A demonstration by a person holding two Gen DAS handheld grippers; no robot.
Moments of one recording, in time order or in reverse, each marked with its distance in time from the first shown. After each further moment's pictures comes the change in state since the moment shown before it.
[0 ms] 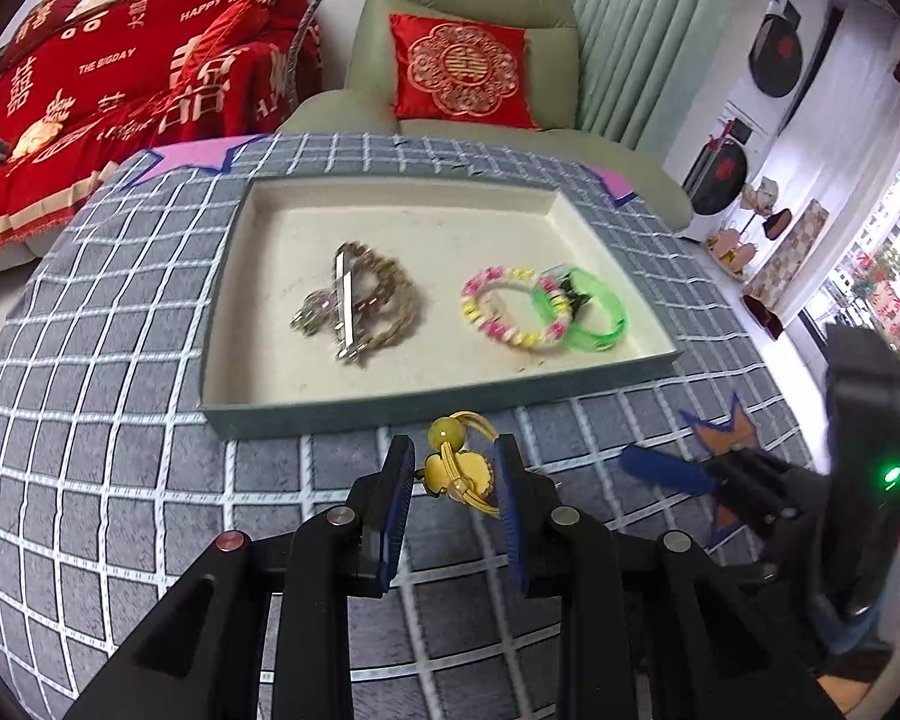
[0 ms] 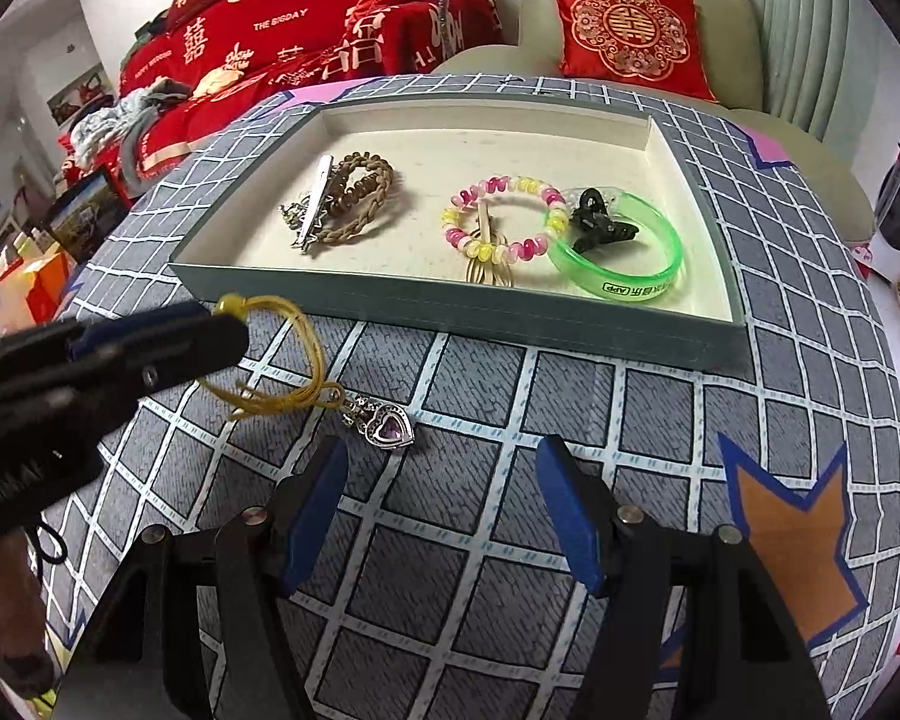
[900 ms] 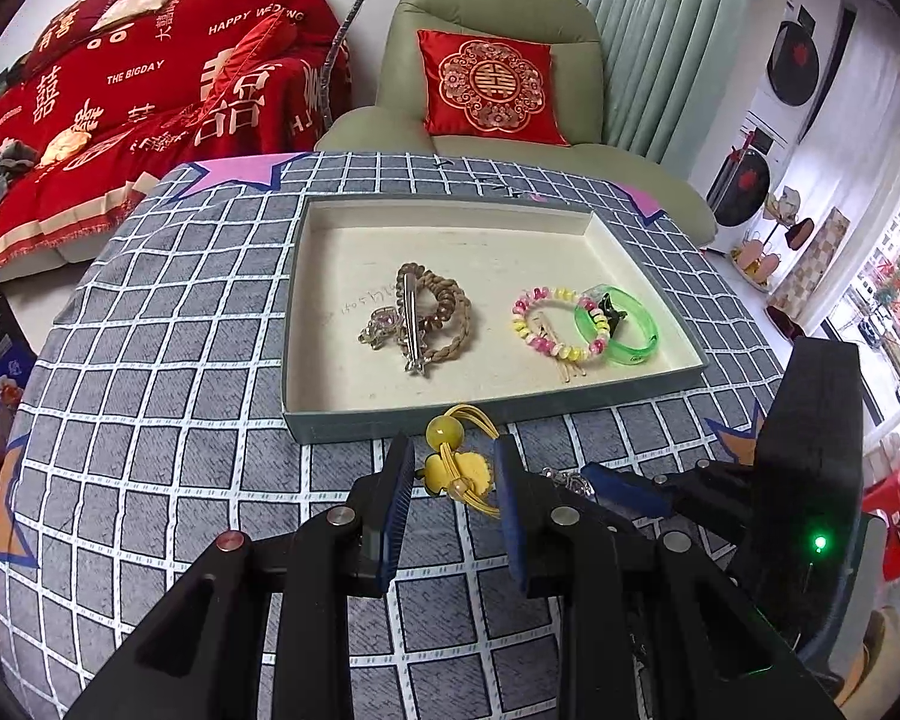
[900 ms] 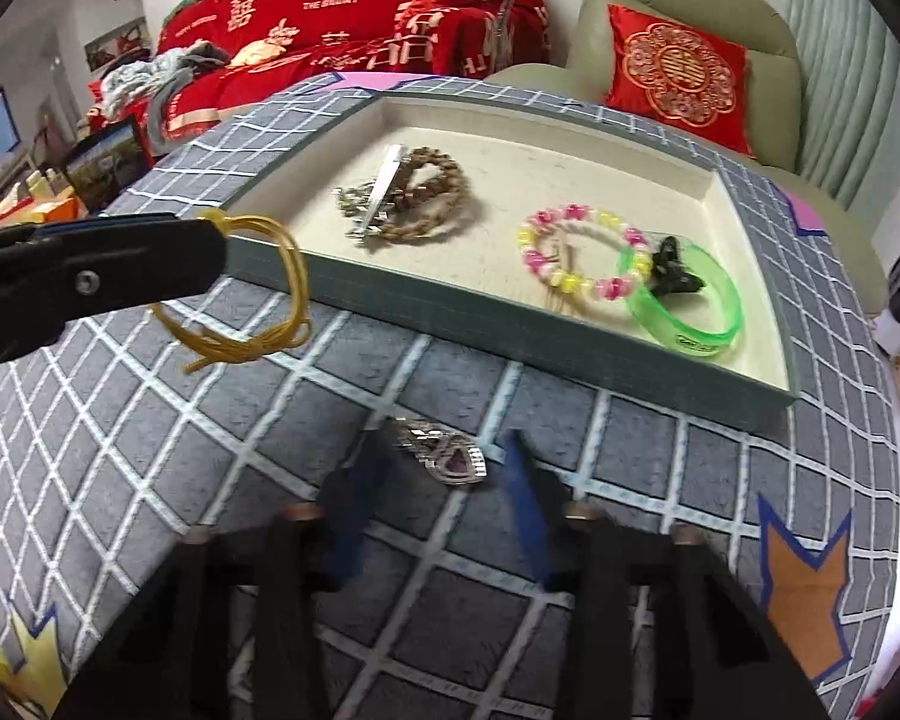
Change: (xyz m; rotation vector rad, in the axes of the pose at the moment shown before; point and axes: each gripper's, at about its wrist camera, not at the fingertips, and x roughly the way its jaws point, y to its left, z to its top) left arm -0.022 0.023 -0.002 -0.015 -0.022 0.079; right arm 0.015 0.039 0.006 -0.152 -0.013 -0.040
